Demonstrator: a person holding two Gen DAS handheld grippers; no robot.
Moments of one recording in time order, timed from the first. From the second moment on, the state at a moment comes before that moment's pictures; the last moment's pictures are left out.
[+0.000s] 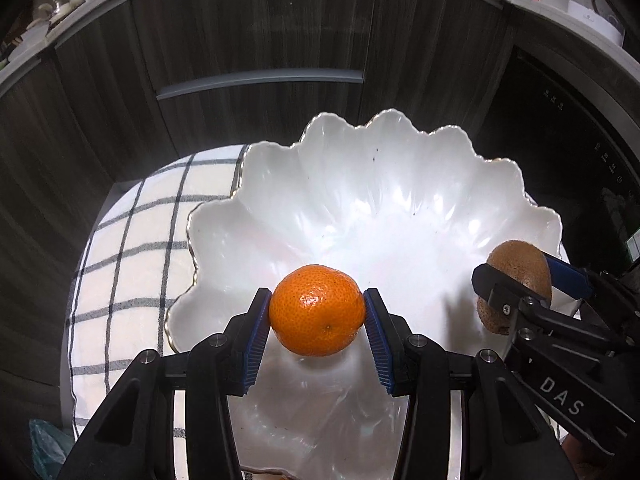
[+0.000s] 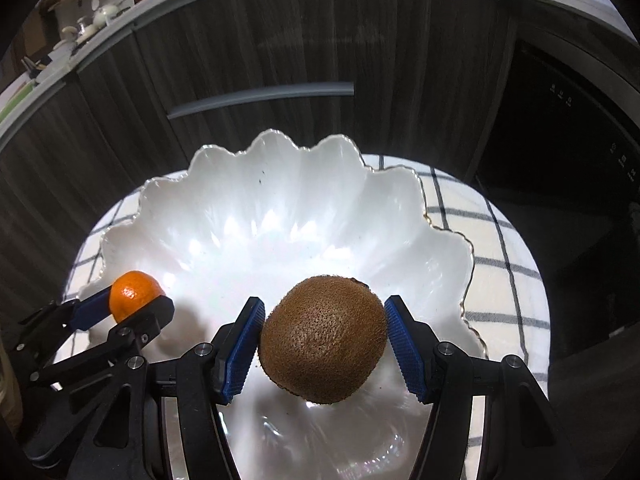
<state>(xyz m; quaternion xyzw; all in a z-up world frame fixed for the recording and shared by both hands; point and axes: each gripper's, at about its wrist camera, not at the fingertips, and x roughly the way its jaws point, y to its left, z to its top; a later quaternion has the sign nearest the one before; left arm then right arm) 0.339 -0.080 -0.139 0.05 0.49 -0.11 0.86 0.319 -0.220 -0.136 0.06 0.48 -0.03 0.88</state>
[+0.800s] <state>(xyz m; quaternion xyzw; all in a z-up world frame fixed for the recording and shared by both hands) 0.309 -0.072 -0.083 0.08 0.42 -0.07 0.90 0.287 -0.229 -0.077 0.04 0.41 -0.09 0.91</state>
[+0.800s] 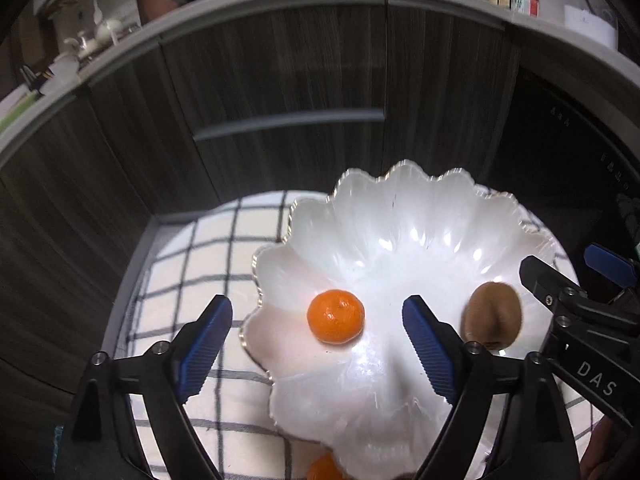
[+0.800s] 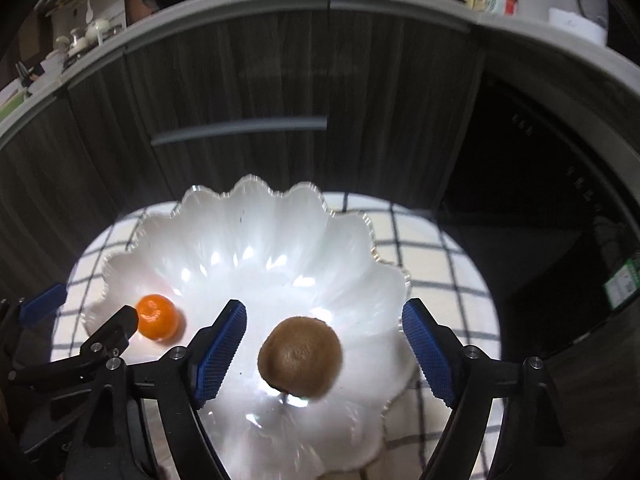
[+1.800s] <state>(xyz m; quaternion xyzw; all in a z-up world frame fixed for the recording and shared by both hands) 0.117 -0.061 -0.059 0.09 0.36 -0.08 0.93 0.101 -0.233 -0.056 0.03 0.39 -0.11 0.91</state>
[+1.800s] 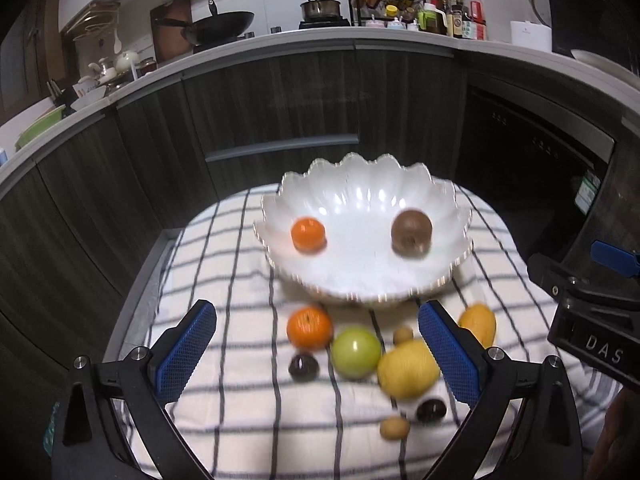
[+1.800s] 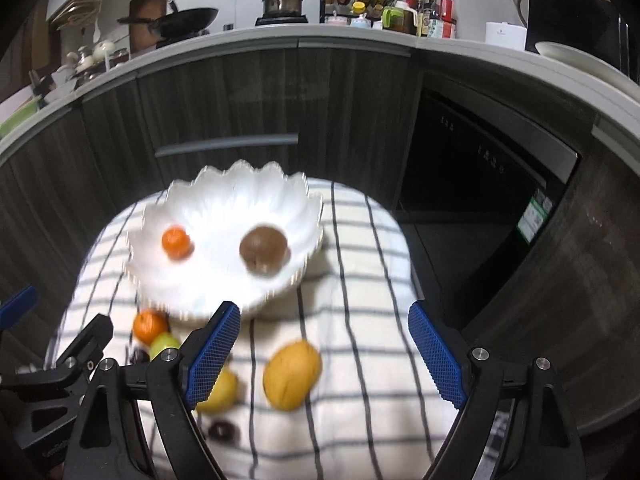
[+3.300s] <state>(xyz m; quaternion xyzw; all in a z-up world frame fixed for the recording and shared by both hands) 0.078 -0.089 -0.176 0.10 0.45 -0.16 0.87 0.055 -0.236 -0.151 0.06 0.47 -0.12 0.87</state>
